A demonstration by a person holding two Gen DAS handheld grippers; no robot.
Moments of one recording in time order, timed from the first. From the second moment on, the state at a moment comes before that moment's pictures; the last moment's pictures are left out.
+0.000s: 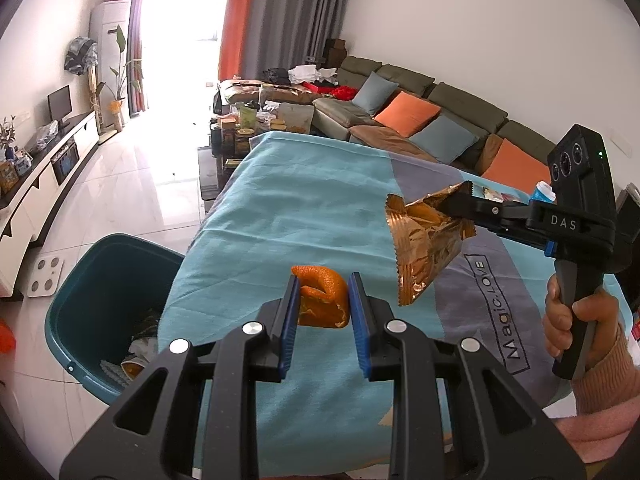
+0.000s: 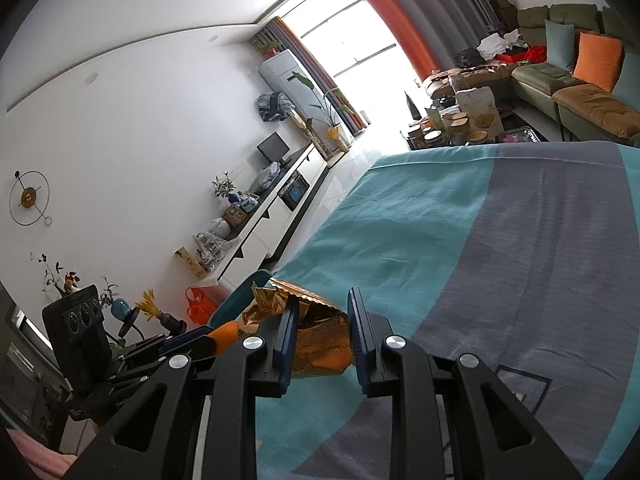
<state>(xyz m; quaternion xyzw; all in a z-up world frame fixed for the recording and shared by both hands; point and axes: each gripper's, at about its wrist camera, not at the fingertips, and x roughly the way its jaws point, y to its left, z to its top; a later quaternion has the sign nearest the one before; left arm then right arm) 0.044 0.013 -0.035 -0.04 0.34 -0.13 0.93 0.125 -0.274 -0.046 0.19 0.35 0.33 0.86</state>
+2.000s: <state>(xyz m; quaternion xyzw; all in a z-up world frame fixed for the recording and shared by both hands) 0.038 0.071 -0.027 -0.05 0.33 -0.07 0.94 0.152 -0.200 -0.043 0.17 0.37 0.38 0.83</state>
